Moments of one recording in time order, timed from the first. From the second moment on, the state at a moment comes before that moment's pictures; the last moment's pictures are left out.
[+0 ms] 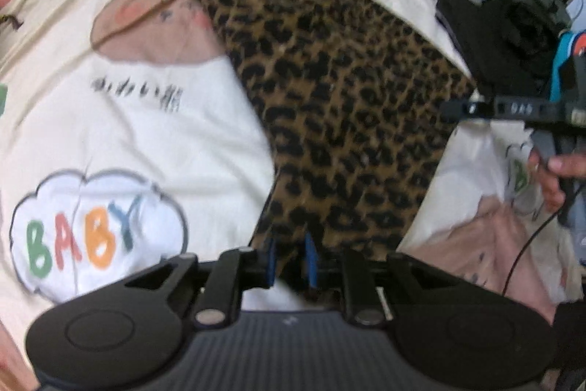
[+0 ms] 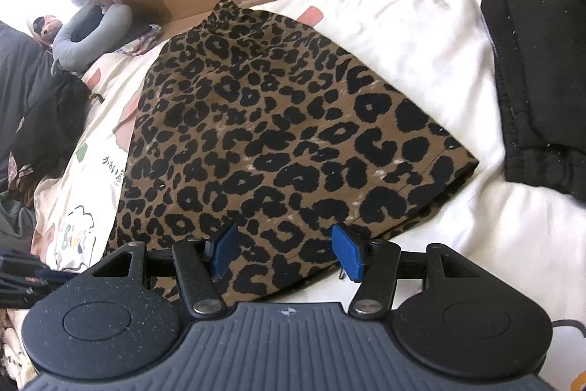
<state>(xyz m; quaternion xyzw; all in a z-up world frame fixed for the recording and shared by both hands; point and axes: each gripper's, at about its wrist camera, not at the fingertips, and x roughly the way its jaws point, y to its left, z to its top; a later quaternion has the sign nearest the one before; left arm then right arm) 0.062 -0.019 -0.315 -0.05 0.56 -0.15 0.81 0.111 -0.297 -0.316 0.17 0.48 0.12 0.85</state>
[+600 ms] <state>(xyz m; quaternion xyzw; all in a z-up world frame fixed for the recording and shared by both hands) 0.123 -0.045 -0.343 0.03 0.52 -0.13 0.85 0.116 -0.302 -0.323 0.14 0.49 0.11 0.85</state>
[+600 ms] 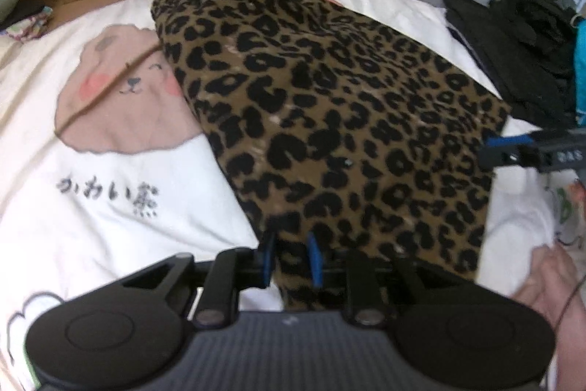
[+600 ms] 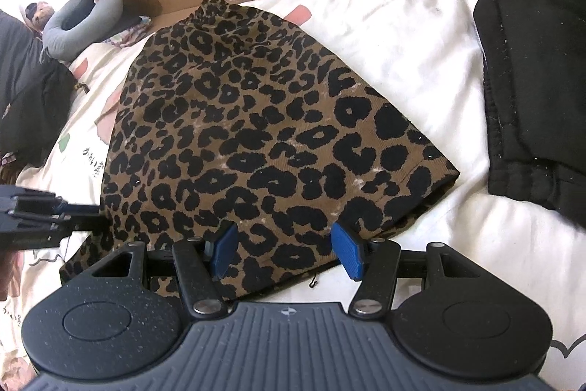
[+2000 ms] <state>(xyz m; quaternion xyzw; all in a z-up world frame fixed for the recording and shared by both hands) 0.284 -0.081 -0.308 0.08 0.41 -0.04 0.91 0.112 -0.302 -0.327 0.14 0.49 0.12 0.85</state>
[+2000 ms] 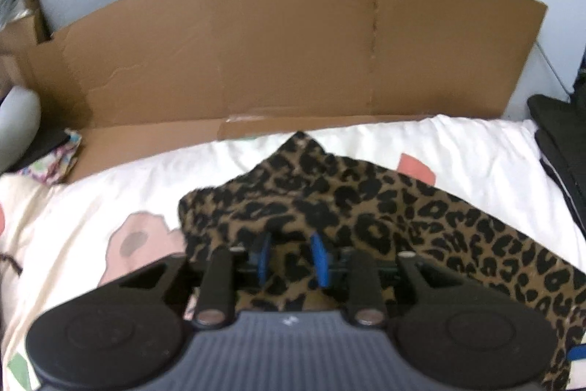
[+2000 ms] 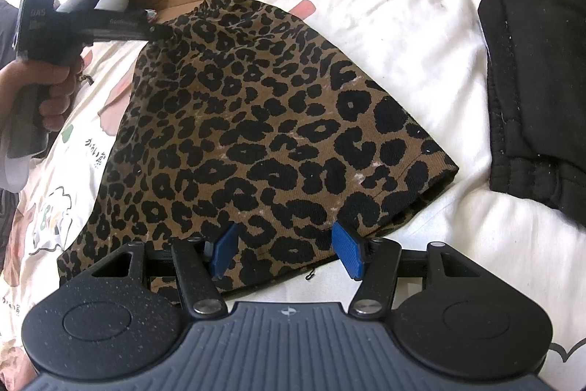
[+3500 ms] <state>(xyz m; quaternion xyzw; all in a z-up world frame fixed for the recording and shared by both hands) 0.232 -0.110 -0.341 0.07 0.49 -0.10 0.86 0.104 -0.299 -0.332 0.15 0.47 0.11 0.86</state>
